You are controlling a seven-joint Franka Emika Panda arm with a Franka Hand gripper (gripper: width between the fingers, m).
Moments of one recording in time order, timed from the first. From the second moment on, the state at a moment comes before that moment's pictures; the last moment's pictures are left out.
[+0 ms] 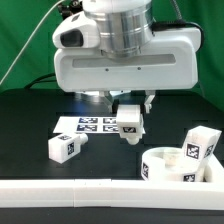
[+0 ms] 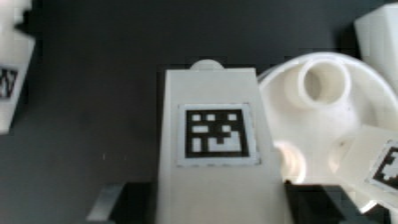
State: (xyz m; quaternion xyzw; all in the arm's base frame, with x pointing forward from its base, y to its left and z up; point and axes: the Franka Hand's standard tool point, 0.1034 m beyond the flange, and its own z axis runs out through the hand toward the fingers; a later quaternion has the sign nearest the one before) arm 0.584 0.004 0.104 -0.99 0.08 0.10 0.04
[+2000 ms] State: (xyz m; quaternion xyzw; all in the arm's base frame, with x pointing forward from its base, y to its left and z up) arm 0.592 0.047 0.096 -0.99 0.06 -0.10 0.01
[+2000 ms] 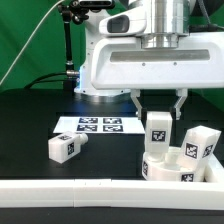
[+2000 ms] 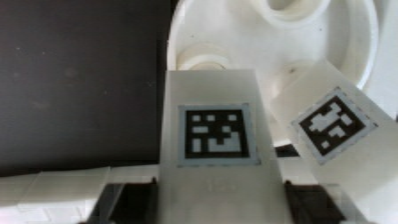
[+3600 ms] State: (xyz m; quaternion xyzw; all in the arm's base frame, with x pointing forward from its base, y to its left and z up) arm 0.595 0.042 0.104 -0.99 0.06 -0.12 0.01
